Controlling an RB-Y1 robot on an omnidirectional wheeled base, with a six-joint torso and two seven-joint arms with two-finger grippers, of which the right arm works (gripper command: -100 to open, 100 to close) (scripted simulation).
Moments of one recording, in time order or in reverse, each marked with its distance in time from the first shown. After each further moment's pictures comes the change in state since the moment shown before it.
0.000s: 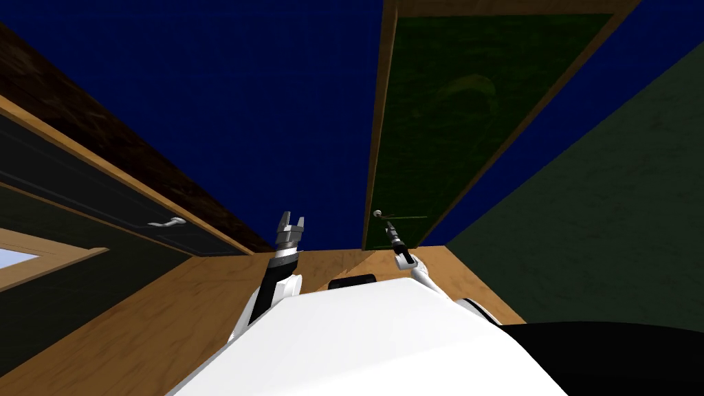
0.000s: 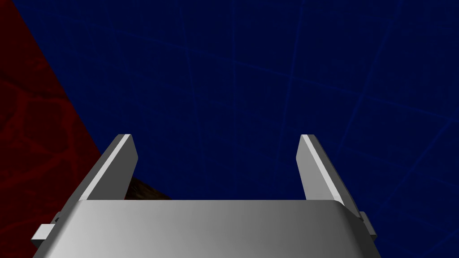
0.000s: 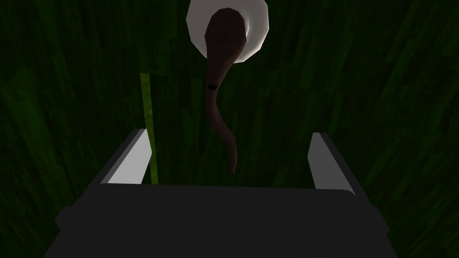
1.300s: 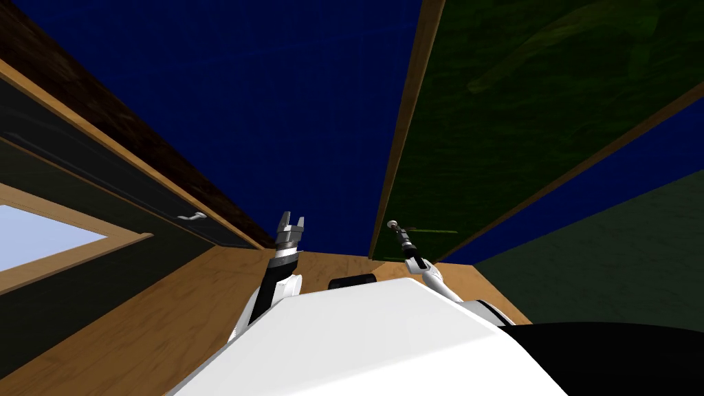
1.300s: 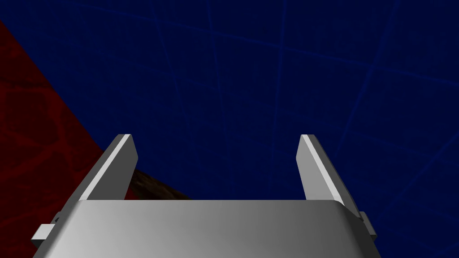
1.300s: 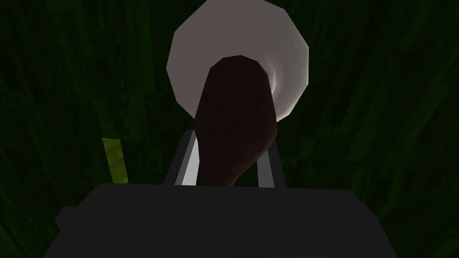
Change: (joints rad) arm 0.012 -0.085 -0.055 0.117 -0.032 -0.081 -0.070
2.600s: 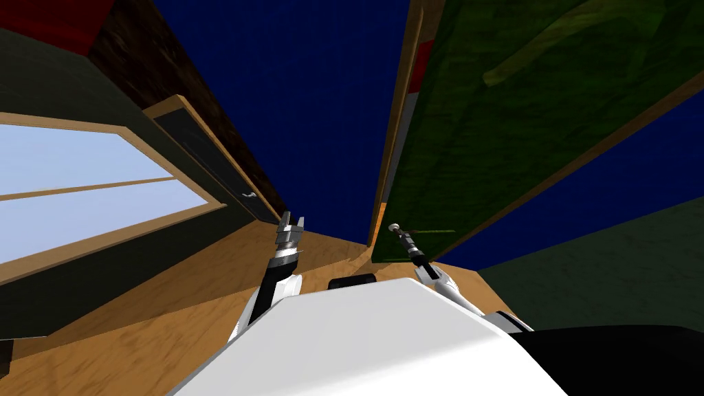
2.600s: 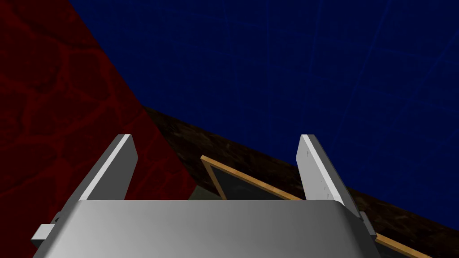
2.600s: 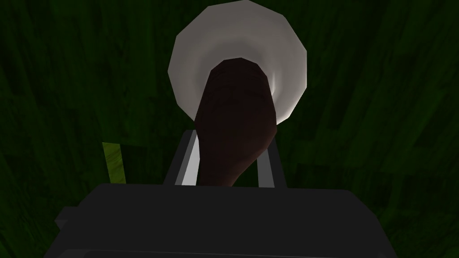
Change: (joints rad) arm 0.091 -0.098 0.104 -0.023 0.025 -0.115 -0.128
